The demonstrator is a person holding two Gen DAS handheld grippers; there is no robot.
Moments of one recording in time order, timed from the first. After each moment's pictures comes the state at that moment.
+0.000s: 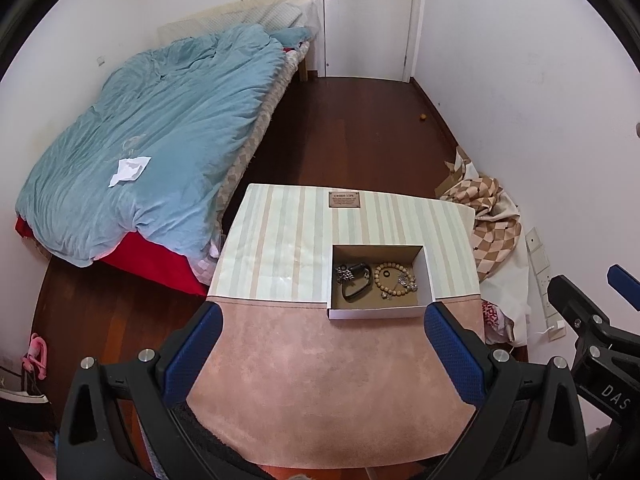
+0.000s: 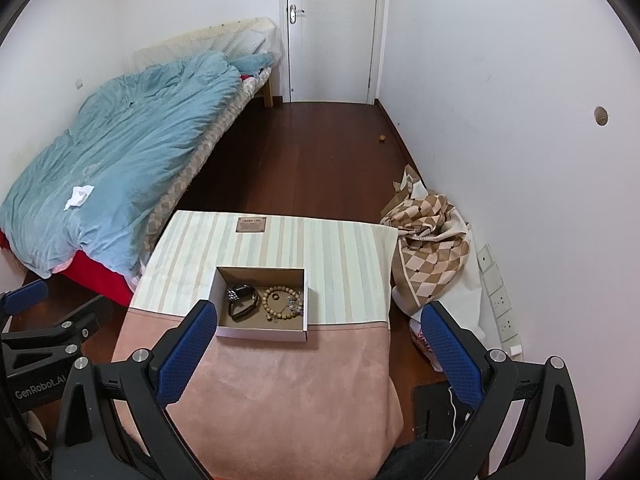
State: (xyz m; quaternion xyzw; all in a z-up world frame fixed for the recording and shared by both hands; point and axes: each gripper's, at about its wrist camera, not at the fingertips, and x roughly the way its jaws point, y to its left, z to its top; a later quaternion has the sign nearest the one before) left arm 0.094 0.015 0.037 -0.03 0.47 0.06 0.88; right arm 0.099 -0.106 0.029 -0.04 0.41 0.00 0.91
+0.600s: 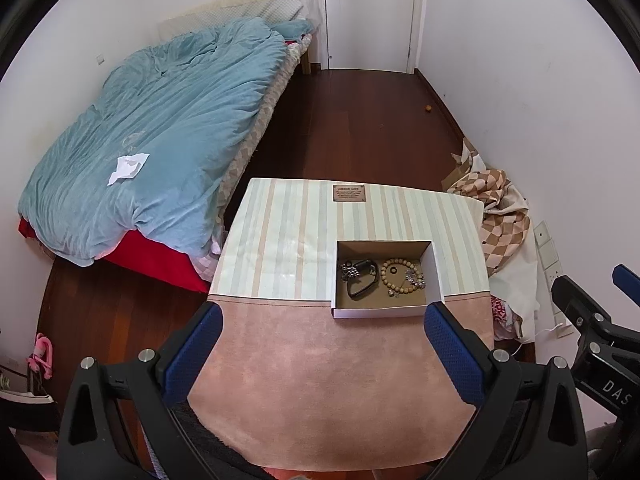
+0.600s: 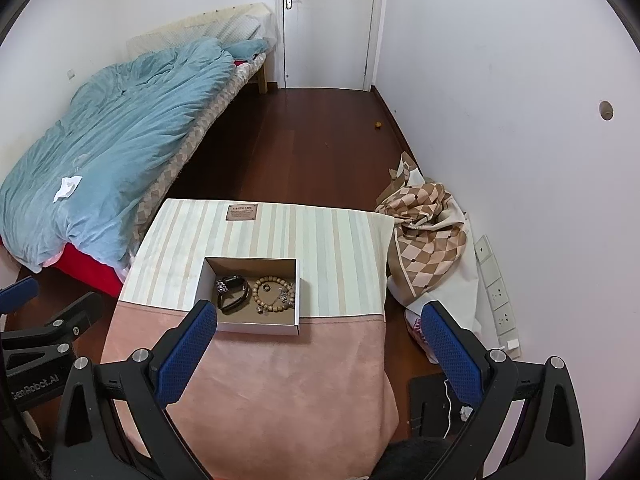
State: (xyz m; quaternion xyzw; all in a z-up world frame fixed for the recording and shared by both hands) left arm 0.106 0.014 0.026 -0.02 0.48 0.07 0.88; right arm 0.116 -0.106 0.013 -0.04 0.43 -0.01 0.90
